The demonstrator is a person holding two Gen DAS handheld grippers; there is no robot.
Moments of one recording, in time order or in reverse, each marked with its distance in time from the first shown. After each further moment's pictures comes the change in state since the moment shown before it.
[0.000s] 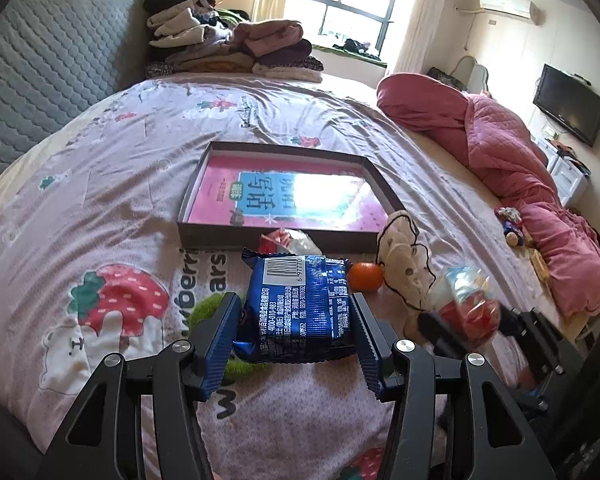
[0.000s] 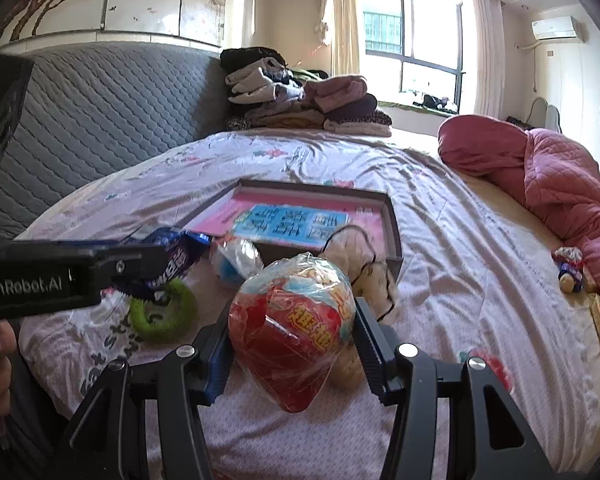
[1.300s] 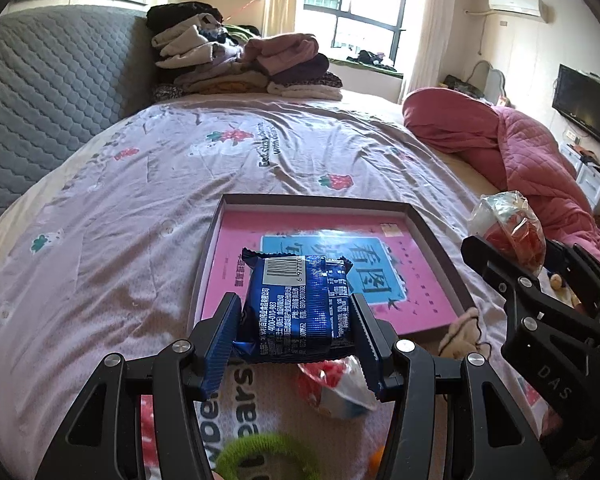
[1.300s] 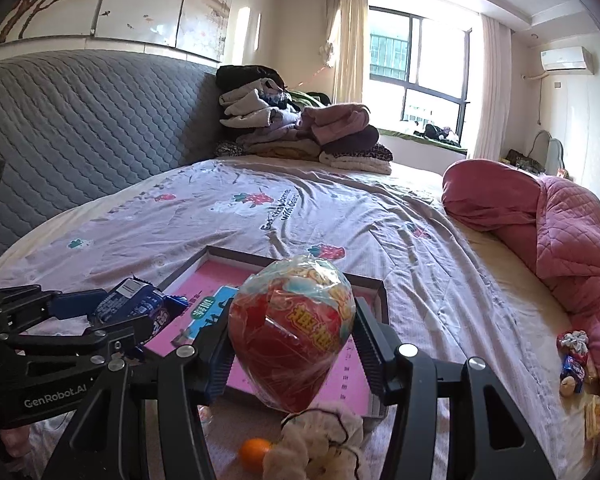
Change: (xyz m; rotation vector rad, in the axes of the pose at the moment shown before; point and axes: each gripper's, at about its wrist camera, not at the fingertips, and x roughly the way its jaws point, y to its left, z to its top) left arm 0.079 0.019 0.087 0.024 -0.053 0.085; right arm 0.092 -0.023 0.105 -0.061 -0.047 -0.034
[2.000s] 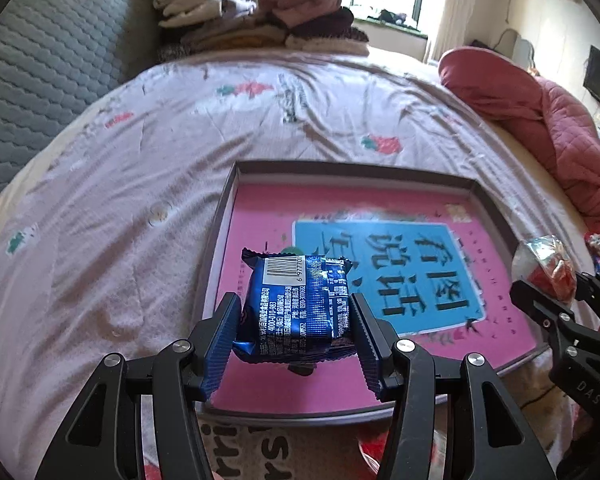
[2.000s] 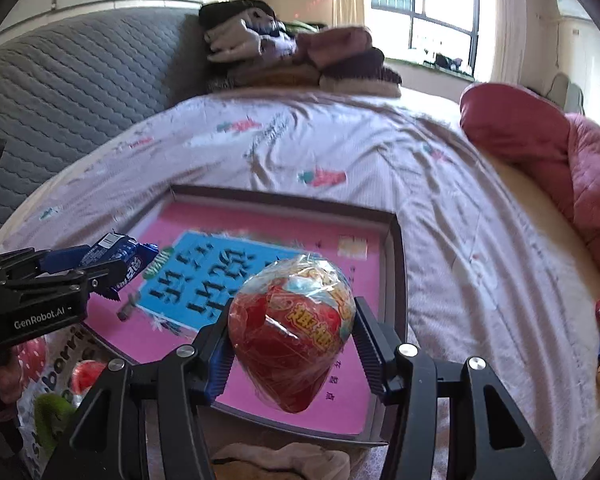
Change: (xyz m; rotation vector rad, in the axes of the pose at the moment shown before) left arm 0.109 0.023 0.024 -0.008 0.166 0.080; right arm 0.099 -0.040 -0.024 0.069 0.283 0.070
